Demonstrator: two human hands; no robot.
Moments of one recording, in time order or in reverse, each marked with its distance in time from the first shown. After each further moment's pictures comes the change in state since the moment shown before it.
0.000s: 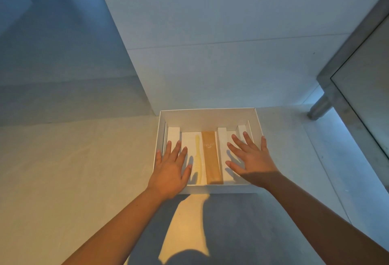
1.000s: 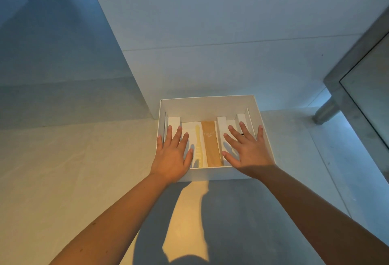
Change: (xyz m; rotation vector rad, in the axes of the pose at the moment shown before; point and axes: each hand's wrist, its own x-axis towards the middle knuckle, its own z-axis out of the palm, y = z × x) left_hand 0.055 0.001 -0.020 0.059 0.060 -0.028; right_hand 0.044 0.001 -0.009 -0.098 0.124 -0.015
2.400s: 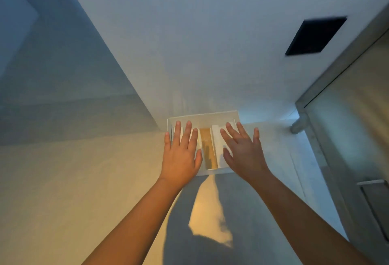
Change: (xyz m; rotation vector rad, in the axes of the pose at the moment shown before) left_hand -0.033 0.043 -0.197 0.071 0.097 0.043; right_hand -0.033 0.002 -0.196 0.219 0.034 0.046
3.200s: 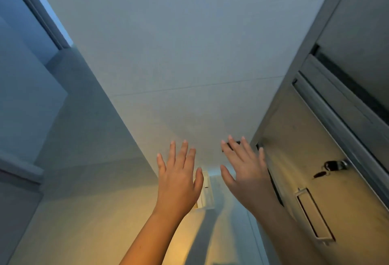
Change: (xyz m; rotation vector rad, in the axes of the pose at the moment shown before) left_hand -0.075 0.064 -0.558 -0.269 0.276 0.017; right_hand -0.143 -0.055 -0.566 0.152 0.362 0.115
